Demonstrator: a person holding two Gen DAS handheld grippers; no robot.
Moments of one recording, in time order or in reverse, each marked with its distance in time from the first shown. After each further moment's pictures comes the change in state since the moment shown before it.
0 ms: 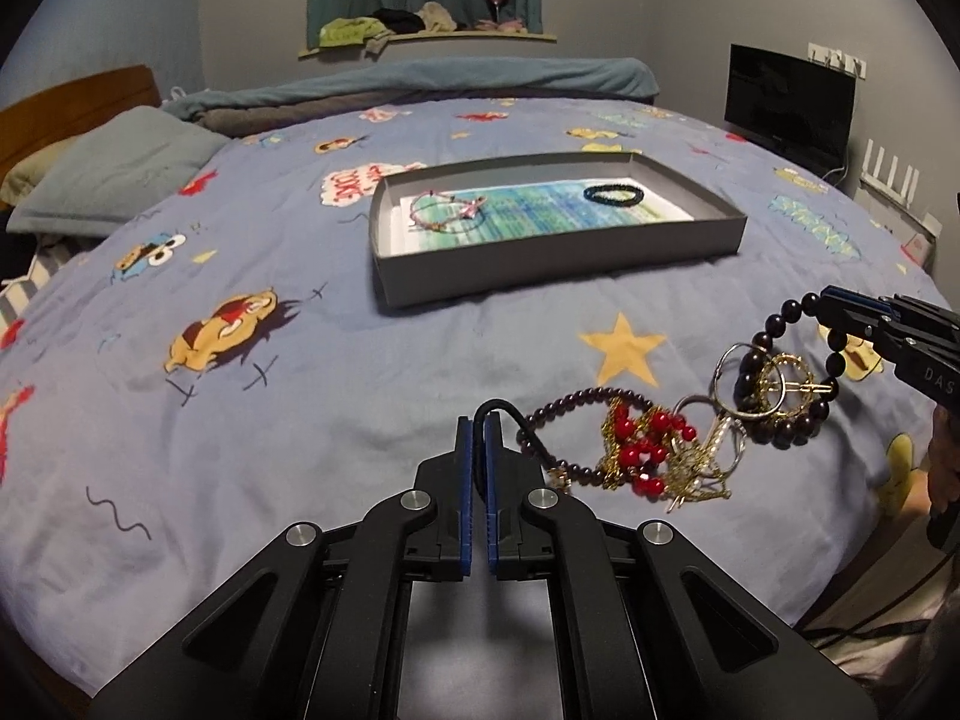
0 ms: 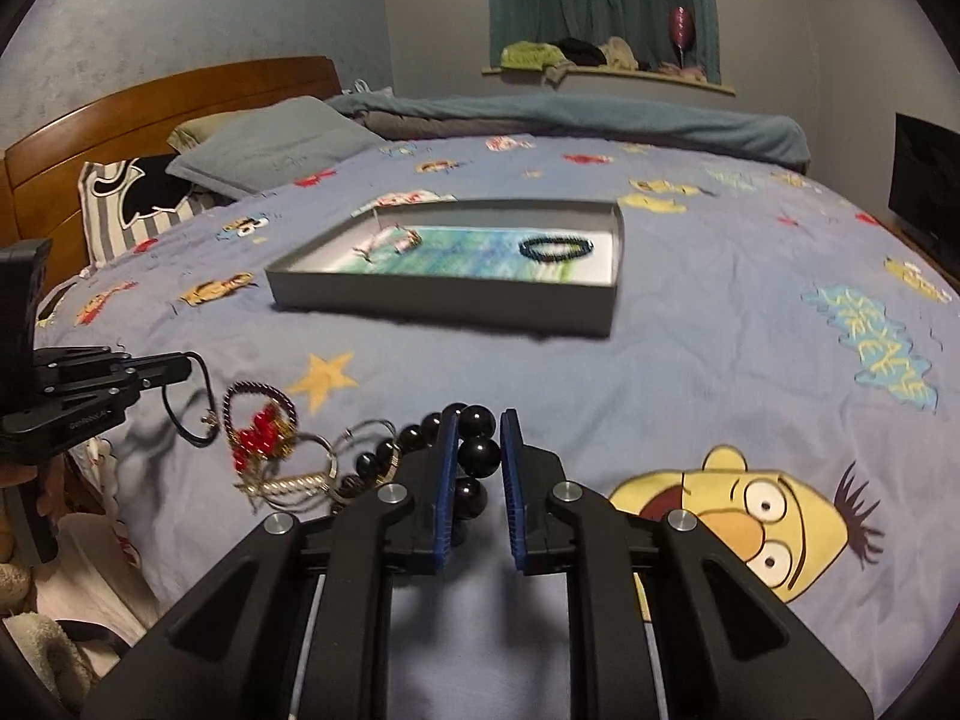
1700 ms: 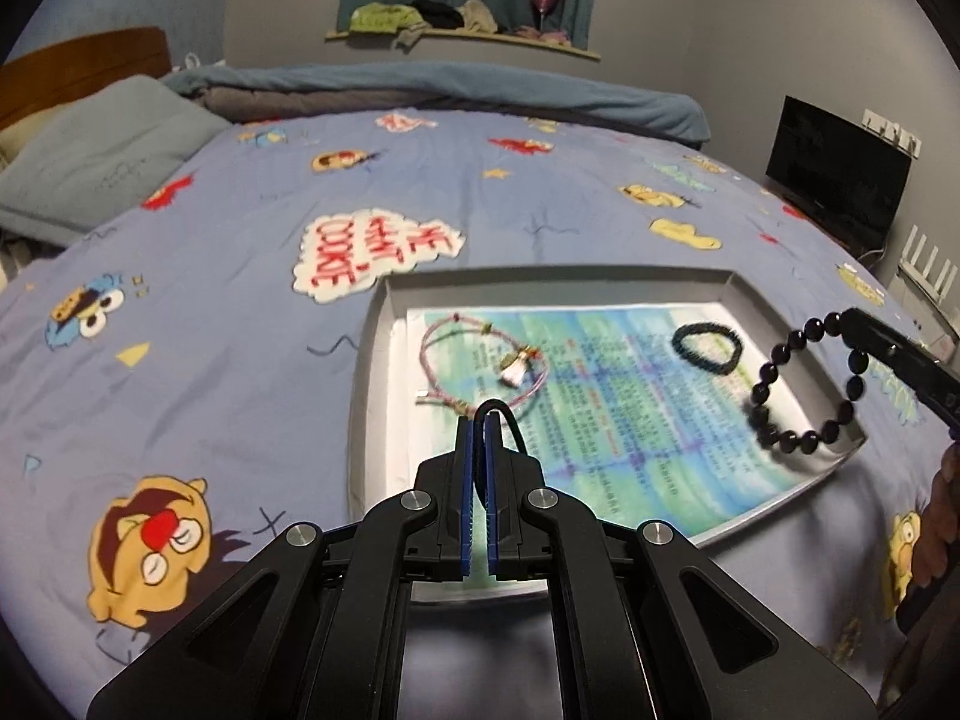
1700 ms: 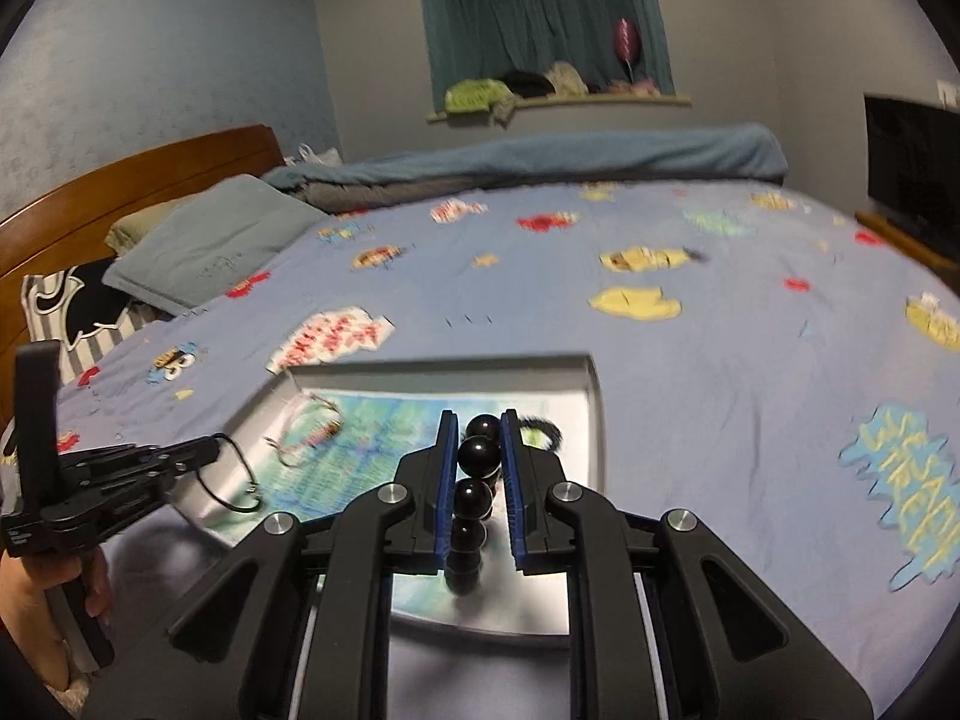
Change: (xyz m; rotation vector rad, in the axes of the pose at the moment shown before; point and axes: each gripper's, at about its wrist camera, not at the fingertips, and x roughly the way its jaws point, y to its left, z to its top) left arm 0.118 0.038 0.123 -0.145 0.005 -0.016; right arm 0.105 -0.063 0.115 0.175 -0.070 -0.072
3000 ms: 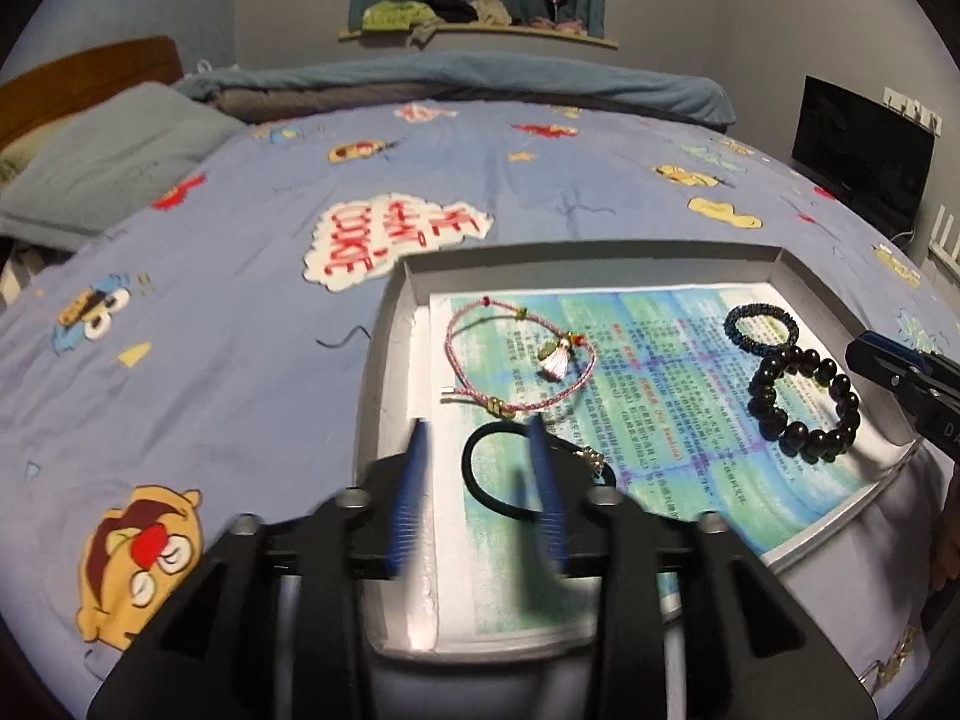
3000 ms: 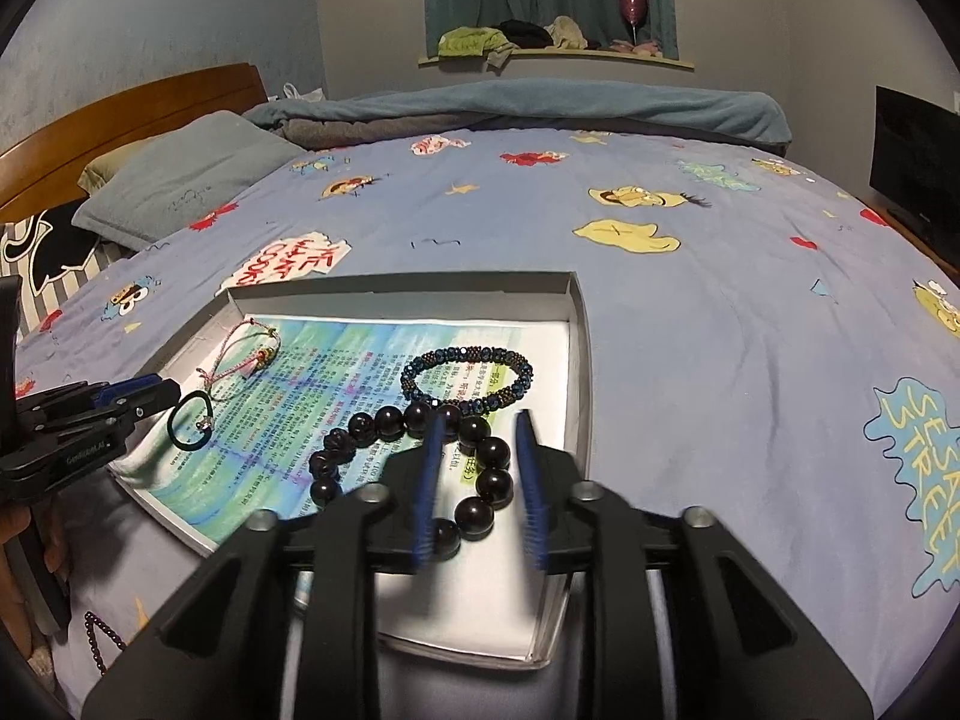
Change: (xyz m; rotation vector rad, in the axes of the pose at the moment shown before) left arm 0.024 -0.004 -0.004 0.043 -0.014 0.088; right arm 0.036 -0.003 -0.020 -0.067 0.091 -0.034
